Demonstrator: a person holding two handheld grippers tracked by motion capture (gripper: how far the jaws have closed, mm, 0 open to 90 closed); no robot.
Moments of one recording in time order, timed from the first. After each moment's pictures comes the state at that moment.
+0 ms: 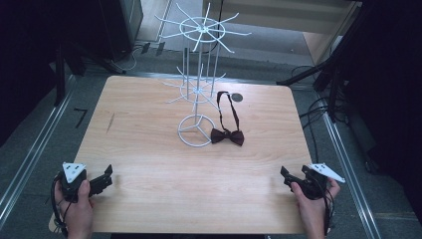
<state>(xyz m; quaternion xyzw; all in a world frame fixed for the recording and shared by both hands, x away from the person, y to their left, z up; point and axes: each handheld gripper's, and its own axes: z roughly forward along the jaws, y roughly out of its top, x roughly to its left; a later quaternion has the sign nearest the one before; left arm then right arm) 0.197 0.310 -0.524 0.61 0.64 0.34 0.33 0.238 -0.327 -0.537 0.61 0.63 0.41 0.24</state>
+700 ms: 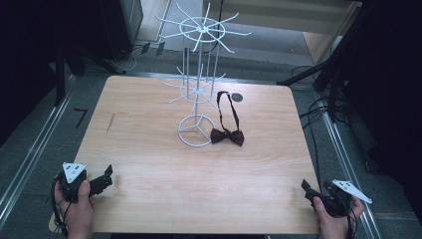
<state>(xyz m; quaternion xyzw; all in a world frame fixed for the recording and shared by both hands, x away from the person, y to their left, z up) 0.197 0.310 -0.524 0.61 0.64 0.34 0.34 0.196 -0.382 -0.548 0.65 0.60 0.39 0.26</state>
